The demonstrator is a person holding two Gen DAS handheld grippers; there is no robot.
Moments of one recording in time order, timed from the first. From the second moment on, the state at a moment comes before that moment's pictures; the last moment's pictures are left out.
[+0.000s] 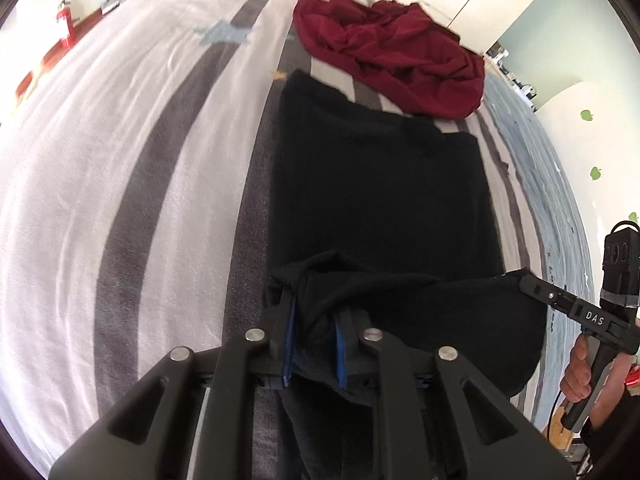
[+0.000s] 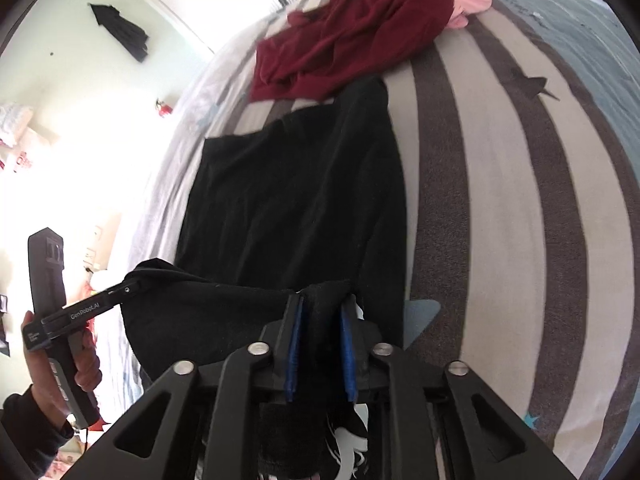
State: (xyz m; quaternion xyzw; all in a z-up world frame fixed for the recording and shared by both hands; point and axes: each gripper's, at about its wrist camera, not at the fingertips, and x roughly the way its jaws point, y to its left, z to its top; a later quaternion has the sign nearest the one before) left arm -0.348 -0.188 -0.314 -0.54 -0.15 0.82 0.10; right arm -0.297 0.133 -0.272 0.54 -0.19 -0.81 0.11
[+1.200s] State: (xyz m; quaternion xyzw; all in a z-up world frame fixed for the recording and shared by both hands) left arm -0.286 -0.144 -0.336 -0.56 -0.07 0.81 0.18; right arm -0.229 0.075 -0.279 0.53 -0.09 -0.82 0.18
